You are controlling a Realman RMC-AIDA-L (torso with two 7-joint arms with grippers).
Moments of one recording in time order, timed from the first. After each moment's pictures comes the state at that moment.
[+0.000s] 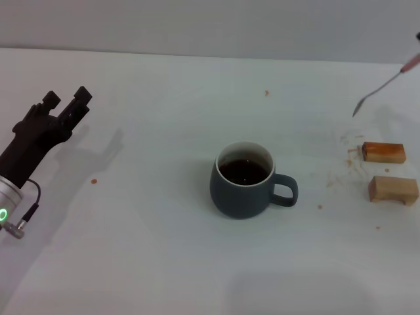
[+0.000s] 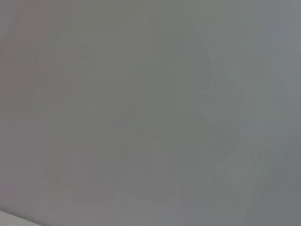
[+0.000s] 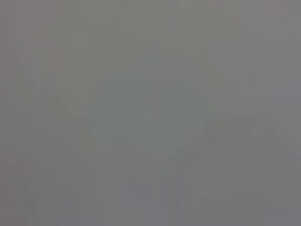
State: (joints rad) left arm -0.38 -2.03 -1.13 -0.15 2.87 1.25 -0.82; right arm 0.47 2.07 -0.29 -0.28 -1.46 -1.52 1.06
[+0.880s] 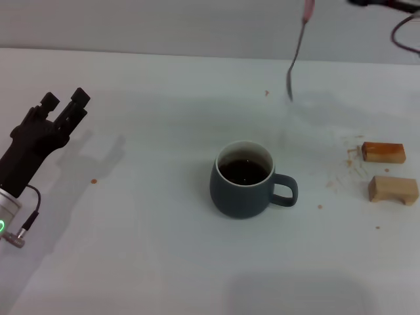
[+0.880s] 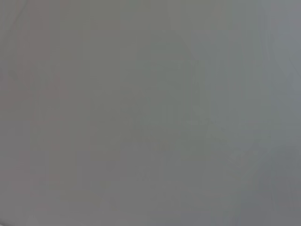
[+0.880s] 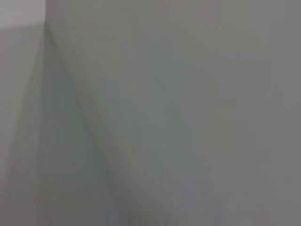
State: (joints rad) left arm -0.35 -2.04 -1.12 -0.15 2.88 1.33 -0.83; right arm 0.75 1.97 -0.68 -0.64 -1.62 -1.55 1.69
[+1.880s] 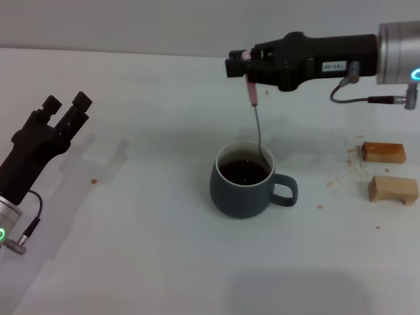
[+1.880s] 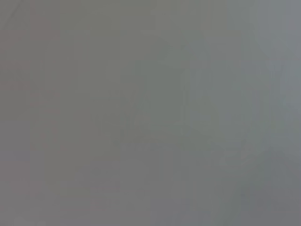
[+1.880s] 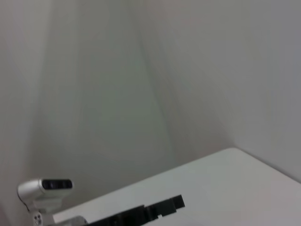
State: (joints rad) left arm -0.33 -2.05 -1.11 -0.14 2.88 1.38 -0.83; right arm 0.81 2.00 -0.89 -0.65 -1.79 -1.51 1.68
